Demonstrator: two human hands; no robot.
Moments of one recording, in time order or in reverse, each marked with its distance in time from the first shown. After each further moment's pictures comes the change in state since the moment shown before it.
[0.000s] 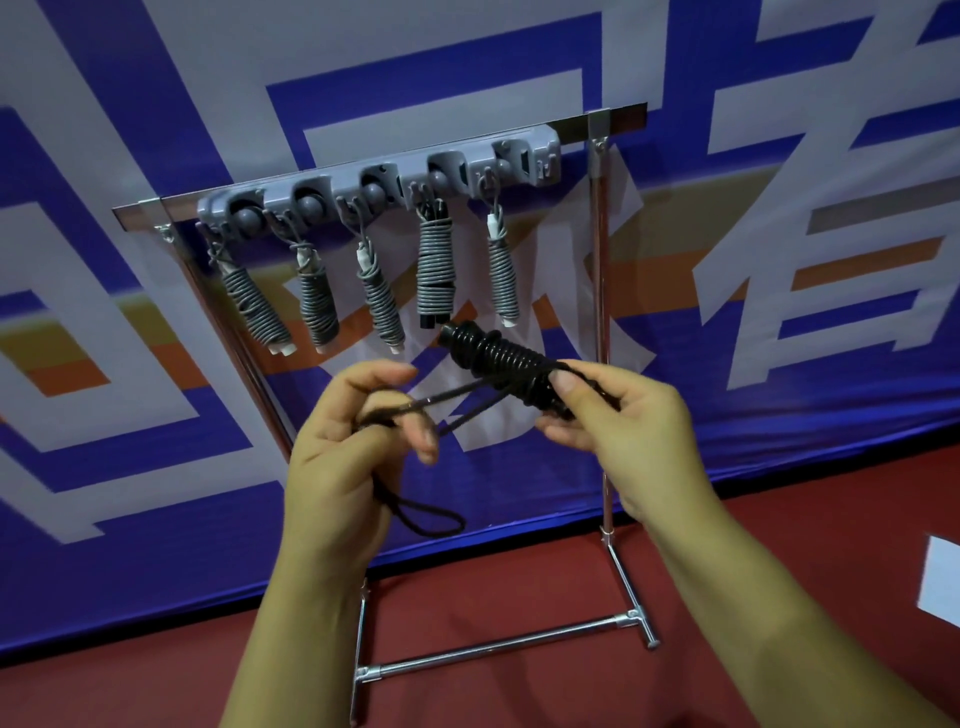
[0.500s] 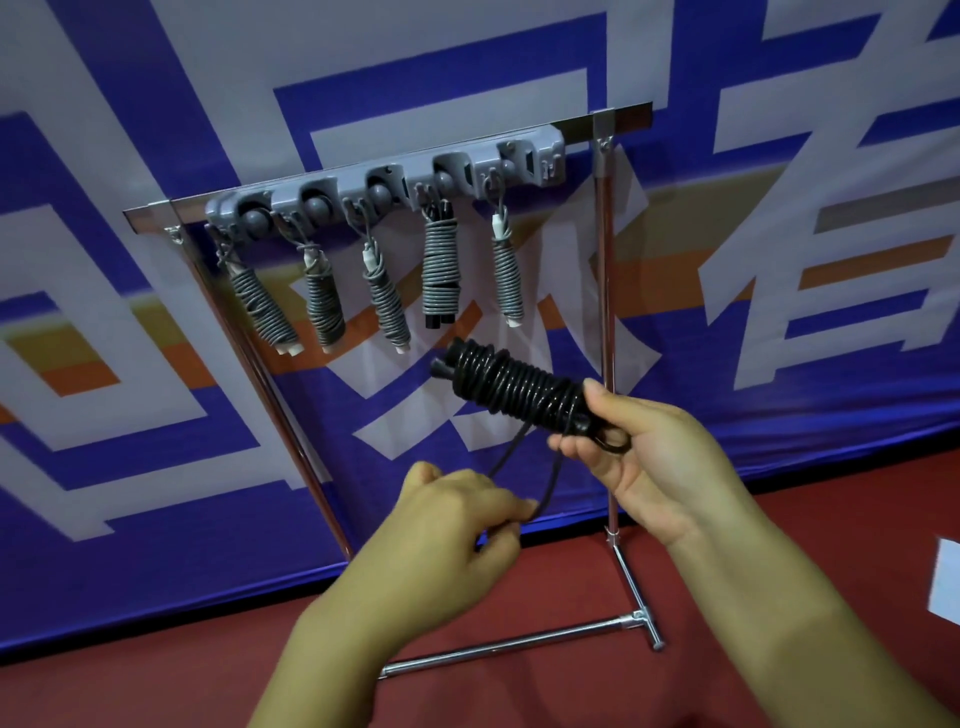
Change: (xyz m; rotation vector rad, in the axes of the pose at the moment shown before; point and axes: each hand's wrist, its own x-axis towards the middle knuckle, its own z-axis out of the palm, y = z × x) left_hand -0.029 -0.019 0.008 1.142 -0.613 0.094; right_hand -0.007 -0.012 -0.007 0.438 -0.030 0.411
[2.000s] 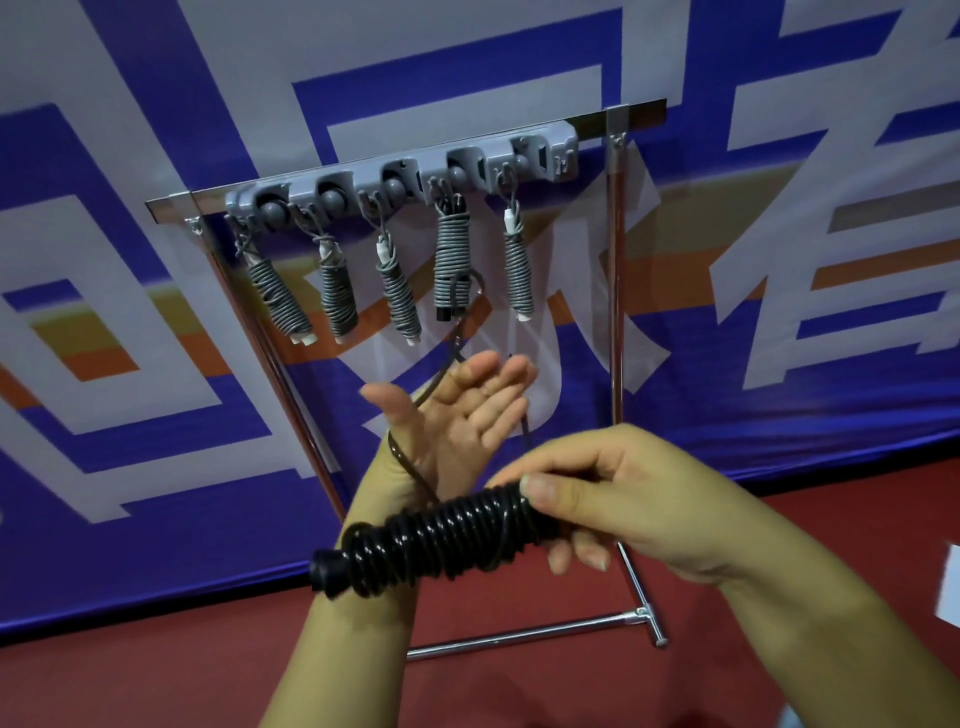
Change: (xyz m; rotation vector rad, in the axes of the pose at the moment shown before) left_hand 0.047 -0.014 -0.008 -1.671 0.095 -0.034; right_hand -0.031 -0.002 0.001 -0.646 -0.668 -0.087
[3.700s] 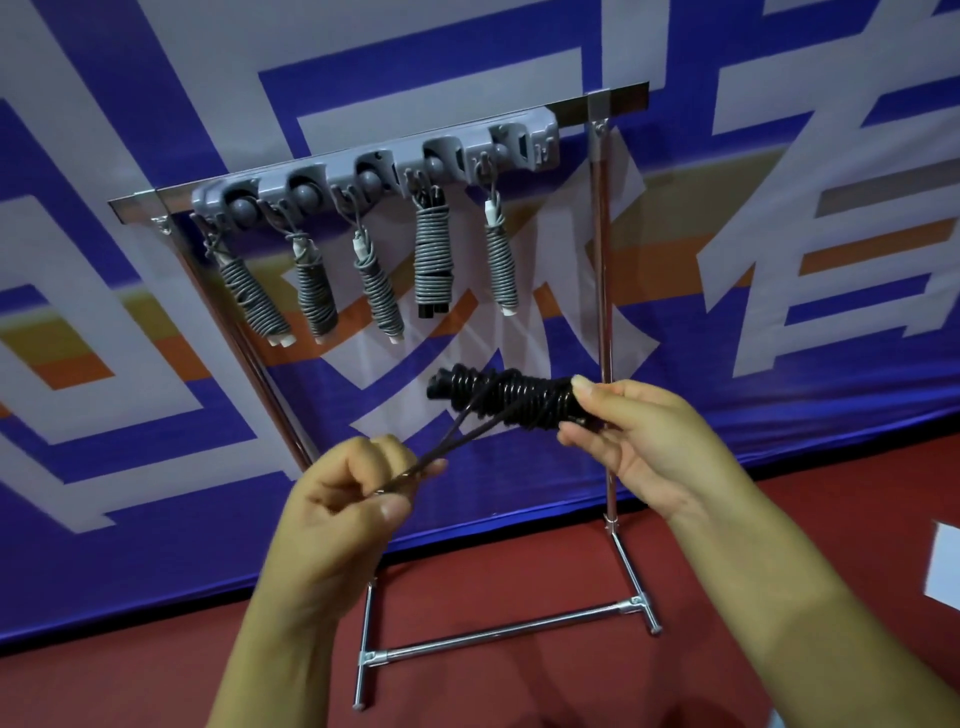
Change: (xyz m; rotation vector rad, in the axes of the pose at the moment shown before) left_hand -0.063 0.002 -0.020 0.432 0.148 0.295; right_hand 0.031 0.029 -0.038 0.582 0.663 0.127
